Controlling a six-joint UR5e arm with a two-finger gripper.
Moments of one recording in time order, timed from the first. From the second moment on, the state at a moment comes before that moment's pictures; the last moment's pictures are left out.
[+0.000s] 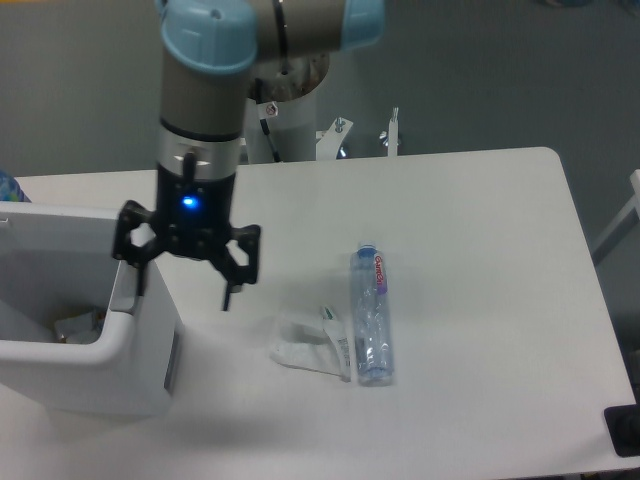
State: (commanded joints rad) arm 2.32 -1.77 -1.49 -0.96 1.28 0.28
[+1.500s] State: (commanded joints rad) arm 2.56 -1.99 -1.52 -0.96 1.56 0.99
